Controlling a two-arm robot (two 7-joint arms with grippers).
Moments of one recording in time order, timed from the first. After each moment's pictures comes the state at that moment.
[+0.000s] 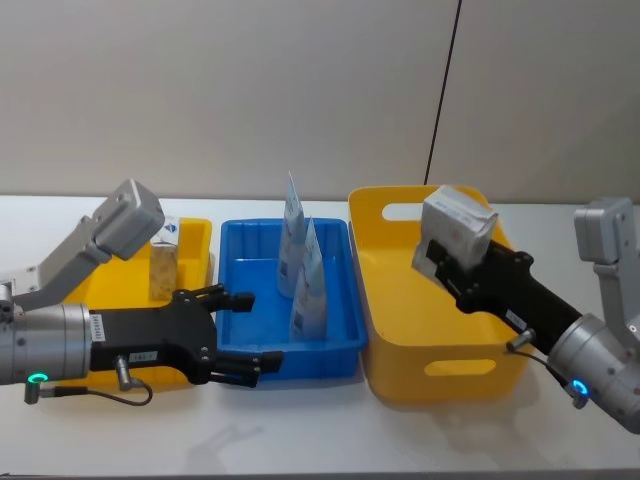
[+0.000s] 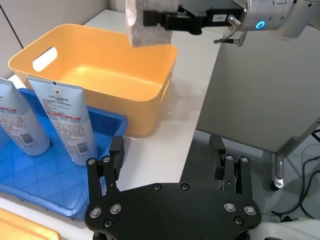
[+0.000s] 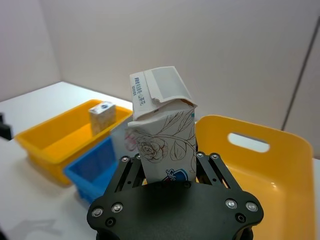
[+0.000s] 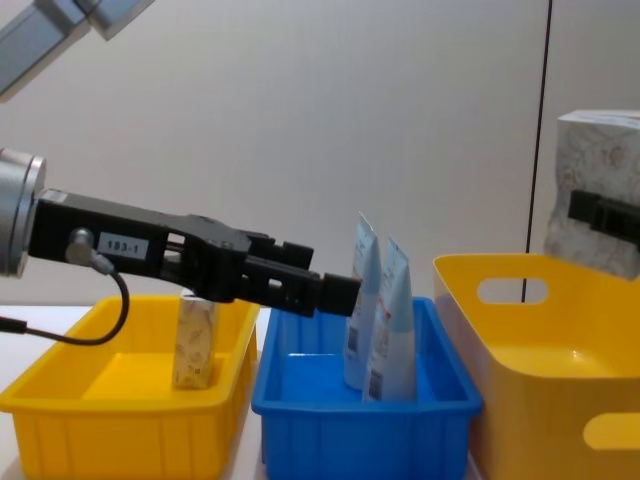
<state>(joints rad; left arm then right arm) -0.51 0.67 0.61 -1.64 -0.62 0.33 -0.83 0.13 0.57 -0.30 -1.67 0.58 0.00 0.31</state>
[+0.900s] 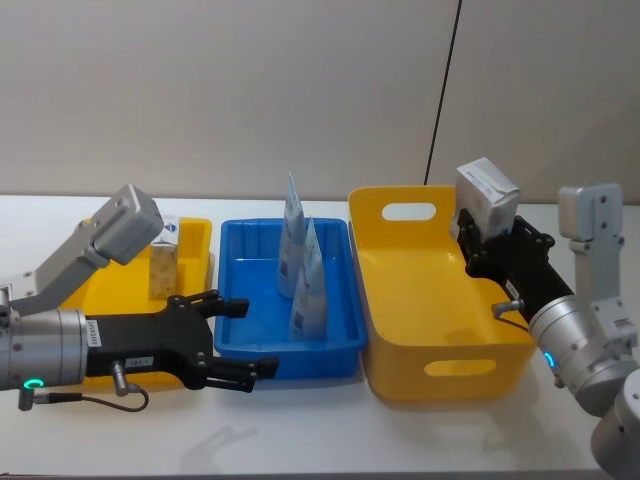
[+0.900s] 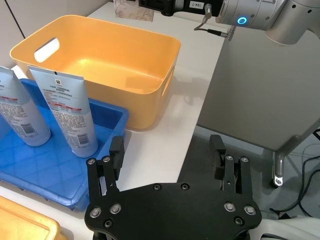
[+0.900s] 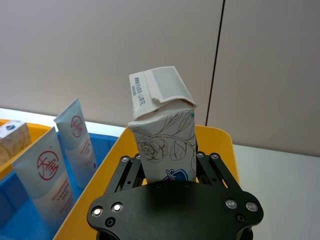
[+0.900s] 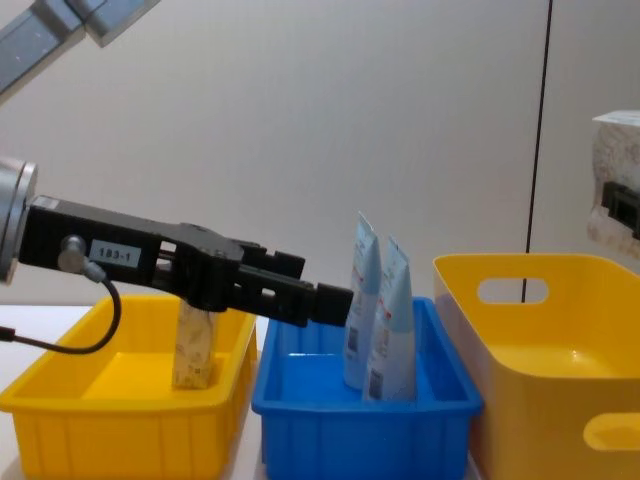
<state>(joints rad) -0.50 0.69 0.61 -1.67 -0.63 0.36 -0.80 0.17 0.42 -0.30 -1.63 0.39 0.04 -0.04</state>
